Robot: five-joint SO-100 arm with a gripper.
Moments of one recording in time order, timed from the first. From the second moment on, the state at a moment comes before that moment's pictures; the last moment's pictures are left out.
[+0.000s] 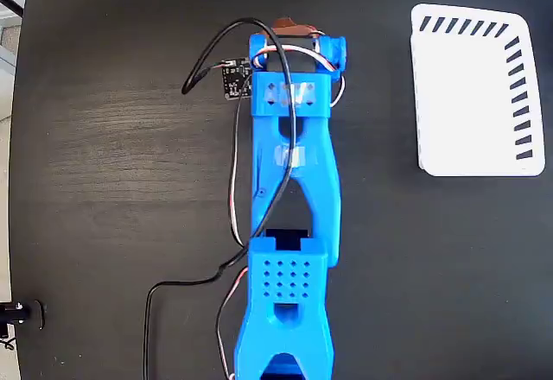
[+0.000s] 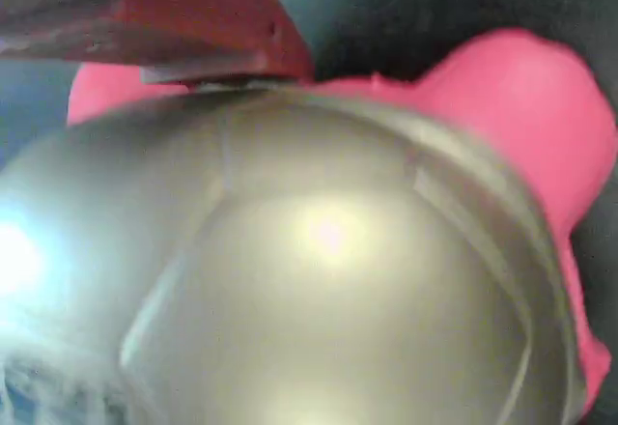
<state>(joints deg) 7.3 26.3 19.2 90.8 -11.5</state>
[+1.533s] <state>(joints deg) 26.0 84.9 62.0 85.8 -8.5</state>
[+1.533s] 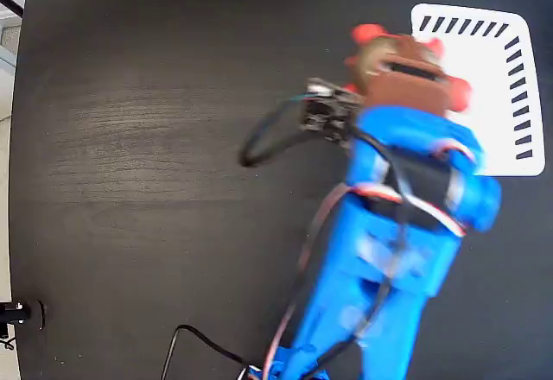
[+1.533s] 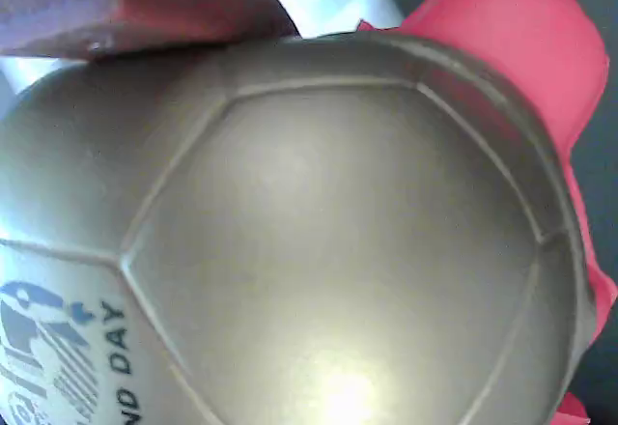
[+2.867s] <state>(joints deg) 39.5 35.3 12.2 92.6 -5.5</state>
